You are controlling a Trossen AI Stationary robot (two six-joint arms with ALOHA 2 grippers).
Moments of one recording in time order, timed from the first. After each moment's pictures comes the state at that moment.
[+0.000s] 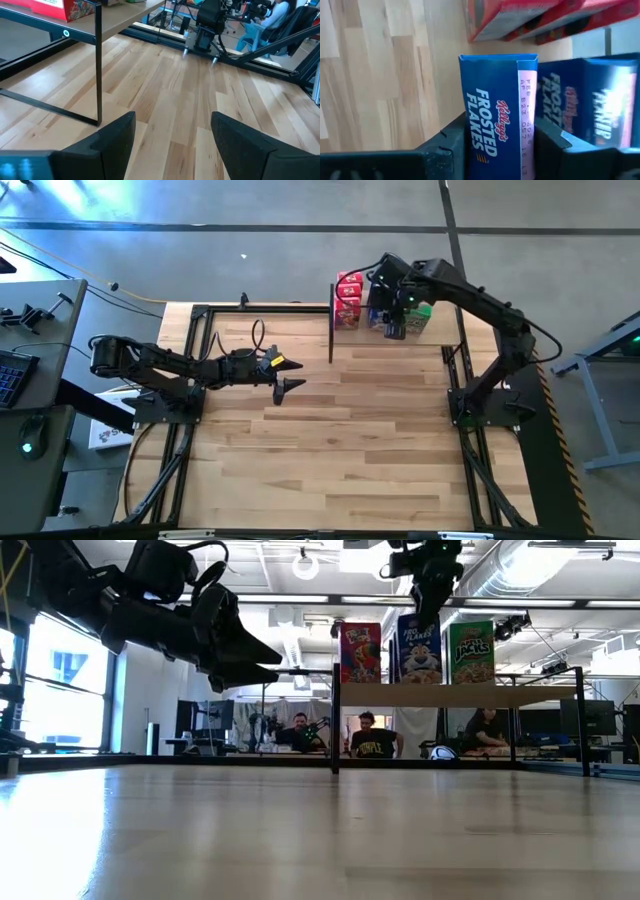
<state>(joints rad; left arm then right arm) 0.16 1.37 0.39 0.73 0.01 -0.21 -0.53 1.64 1.82 -1.38 0.10 -0.48</state>
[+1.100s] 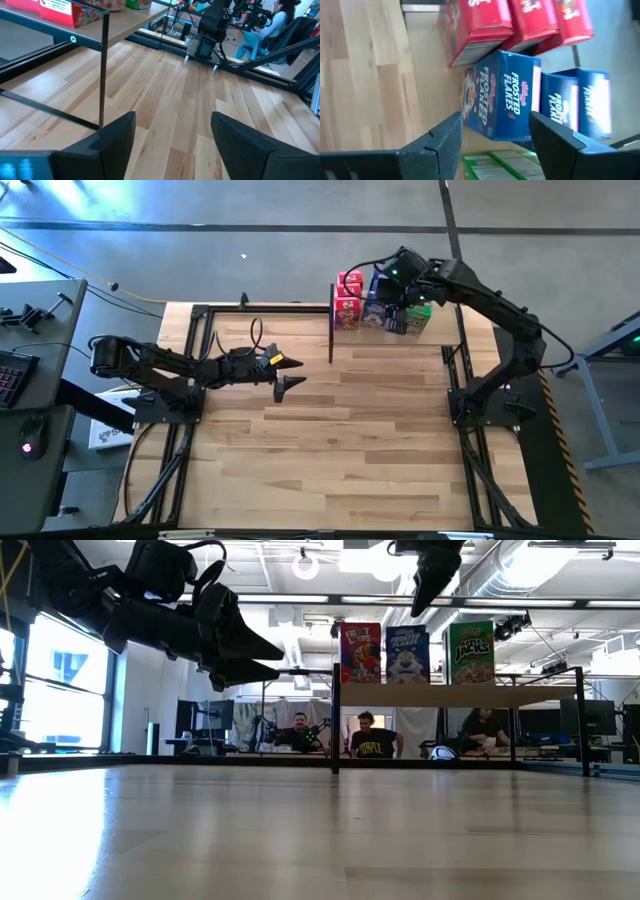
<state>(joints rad) 0.18 1.37 0.39 0.75 0.01 -0.23 -0.53 1.54 1.79 -1.25 0.15 -0.47</state>
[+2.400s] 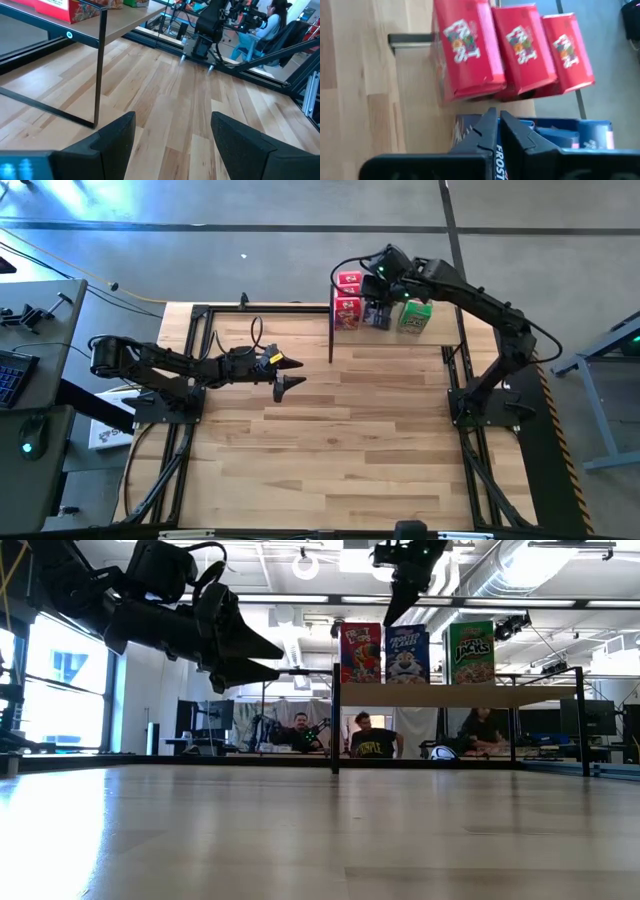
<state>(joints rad) 0.19 1.37 0.39 0.75 0.05 -0.26 -0.54 1.63 1.79 -1.08 0.09 -0.50</state>
